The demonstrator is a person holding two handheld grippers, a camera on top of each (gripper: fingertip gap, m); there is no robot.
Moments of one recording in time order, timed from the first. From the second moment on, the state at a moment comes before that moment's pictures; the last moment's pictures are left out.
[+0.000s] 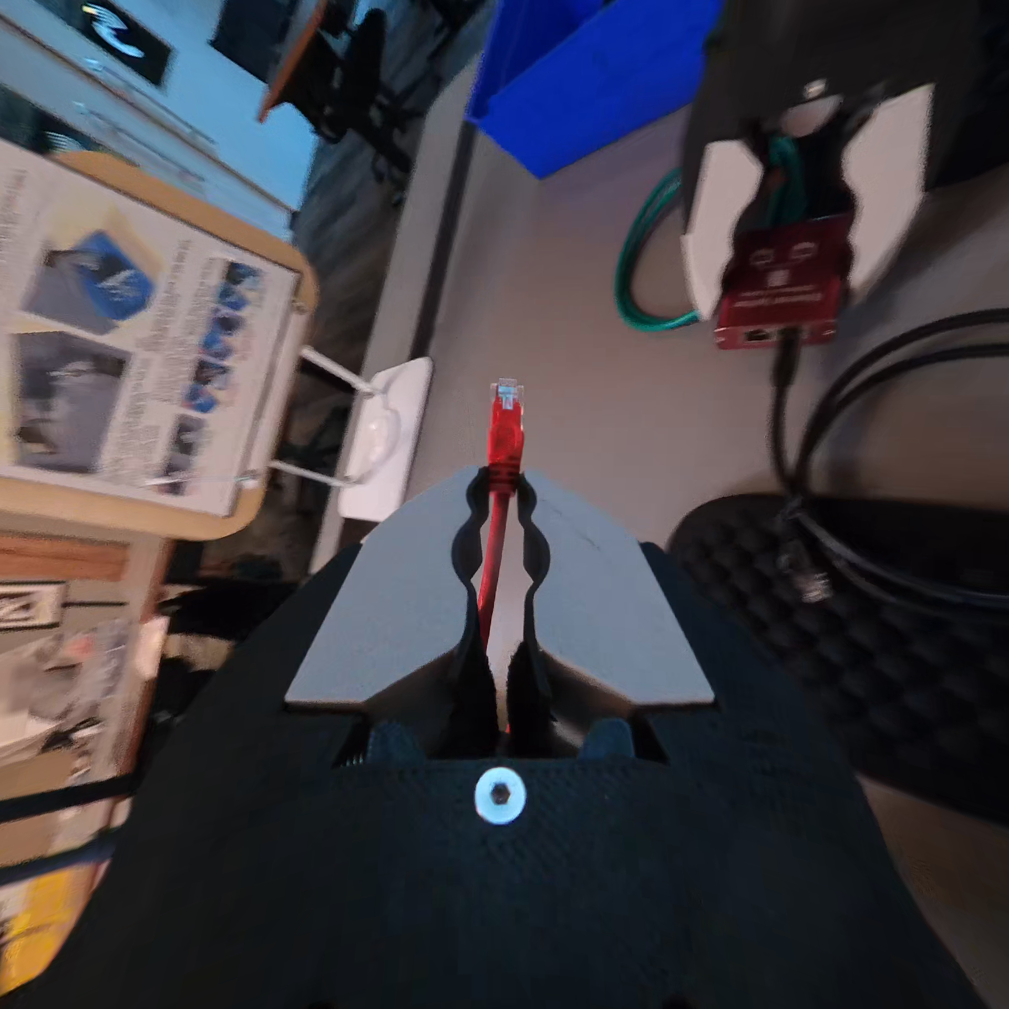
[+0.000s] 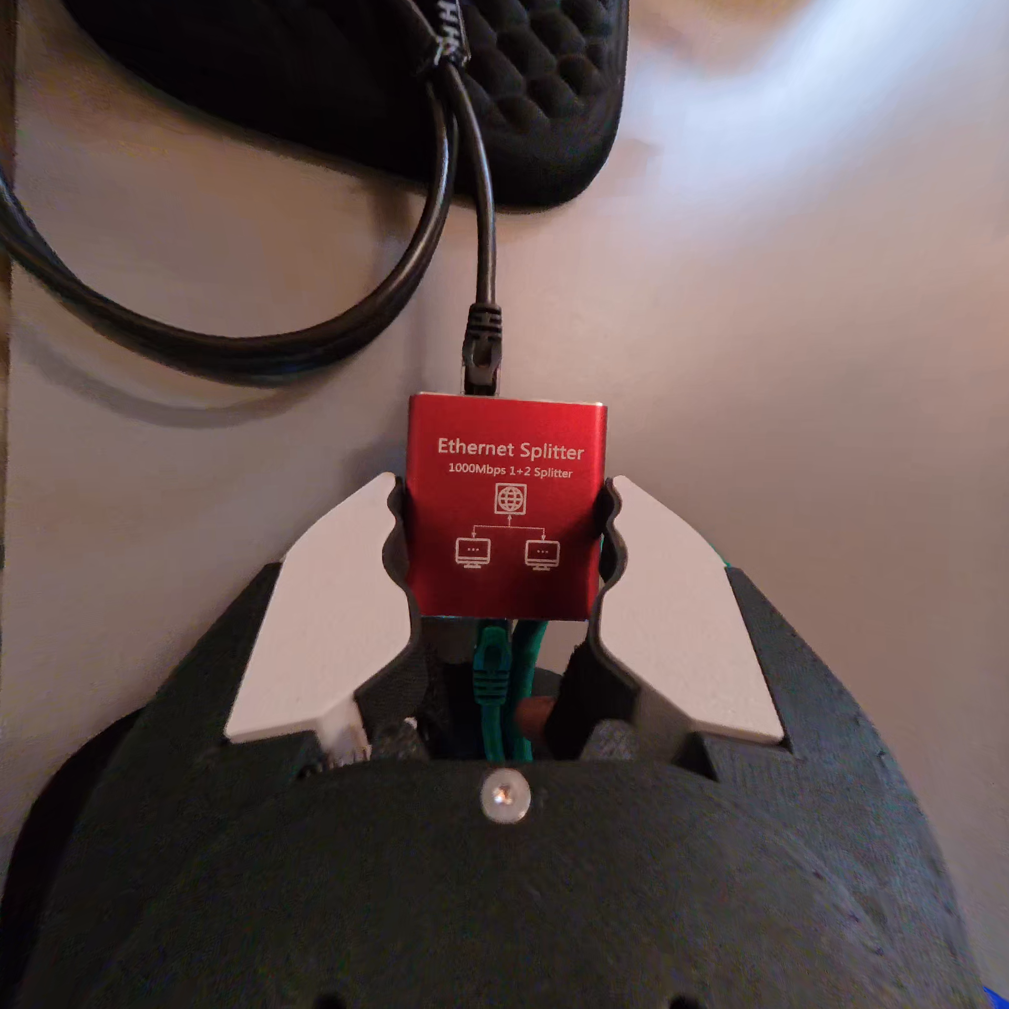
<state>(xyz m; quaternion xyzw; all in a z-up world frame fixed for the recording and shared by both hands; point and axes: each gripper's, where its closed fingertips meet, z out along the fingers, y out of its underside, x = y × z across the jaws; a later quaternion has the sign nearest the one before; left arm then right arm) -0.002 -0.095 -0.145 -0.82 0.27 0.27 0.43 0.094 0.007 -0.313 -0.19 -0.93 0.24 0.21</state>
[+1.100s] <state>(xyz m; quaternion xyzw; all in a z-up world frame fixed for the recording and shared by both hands) 0.080 -0.046 -0.264 -0.87 0.24 -0.01 0.42 0.097 -0.014 -0.283 -0.14 -0.89 0.33 0.26</state>
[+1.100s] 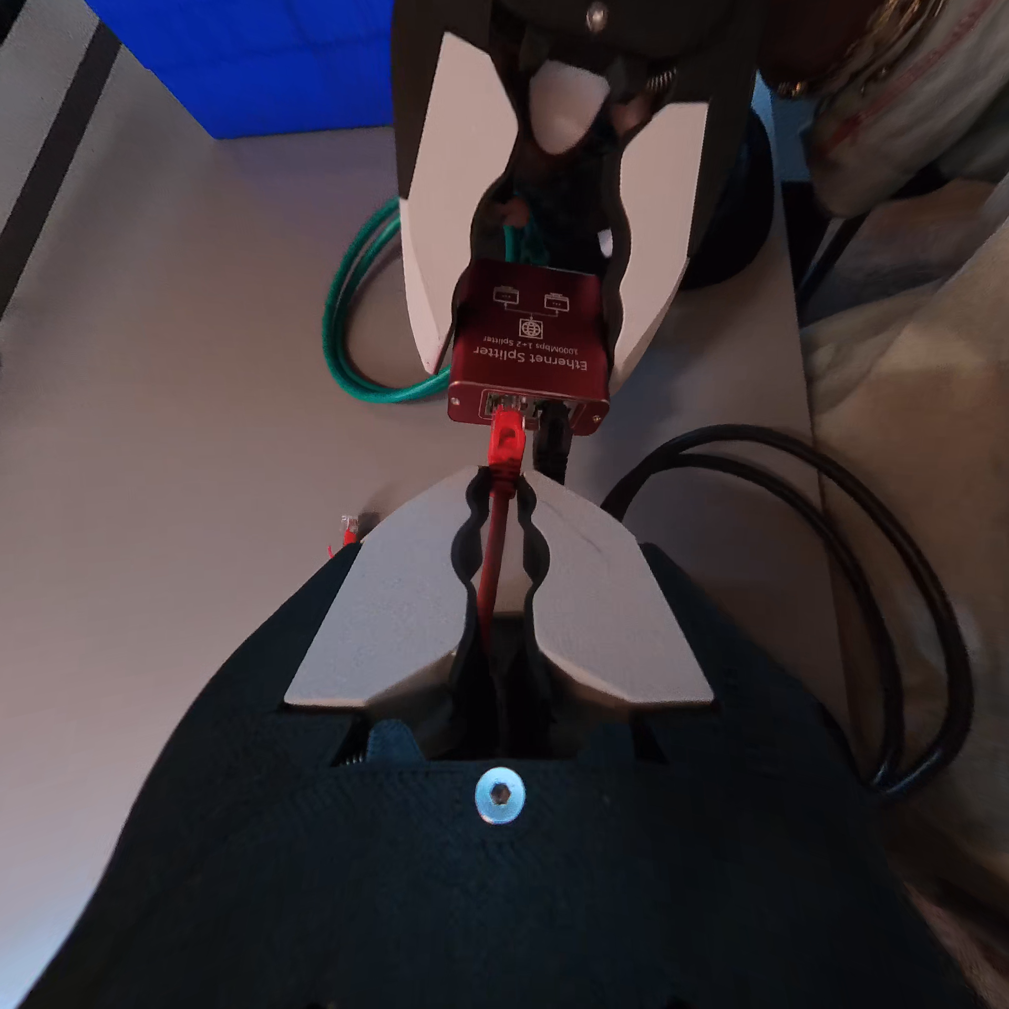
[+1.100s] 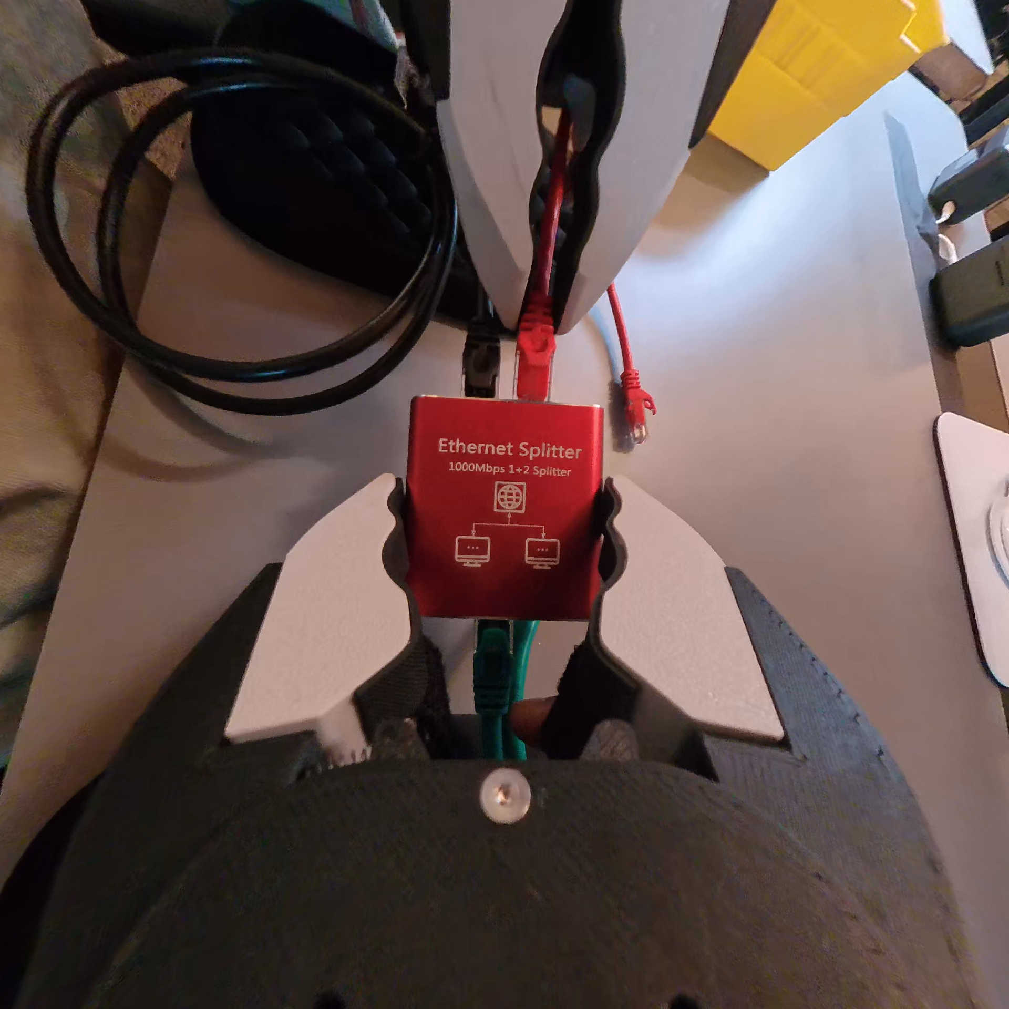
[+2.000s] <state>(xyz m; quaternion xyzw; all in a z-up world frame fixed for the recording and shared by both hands) 0.082 -0.056 -0.263 -0.88 0.22 -0.14 0.39 0.090 -0.028 -0.285 -0.13 -0.88 0.35 0.29</state>
